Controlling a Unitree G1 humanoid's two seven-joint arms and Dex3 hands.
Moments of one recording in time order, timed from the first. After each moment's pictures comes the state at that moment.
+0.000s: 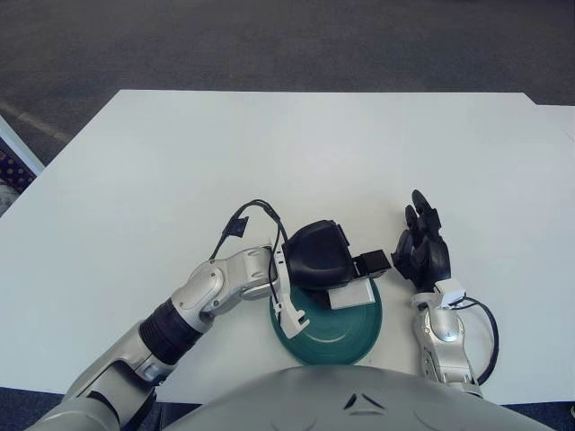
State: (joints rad) left arm -0.22 0.40 -0.64 -0.26 1.03 -0.59 -0.22; right arm 0.28 0.02 0.00 0.12 -0.06 -0.42 -0.08
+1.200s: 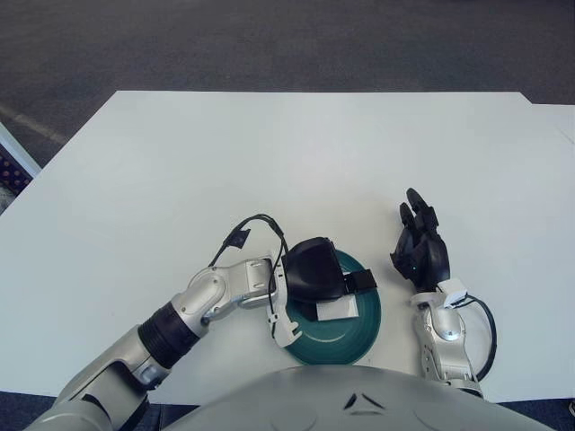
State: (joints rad) left arm -0.19 0.44 -0.69 -0.19 1.13 -0.61 -0.18; right arm 0.26 0.01 -0.01 0.16 0.02 -0.47 -0.01
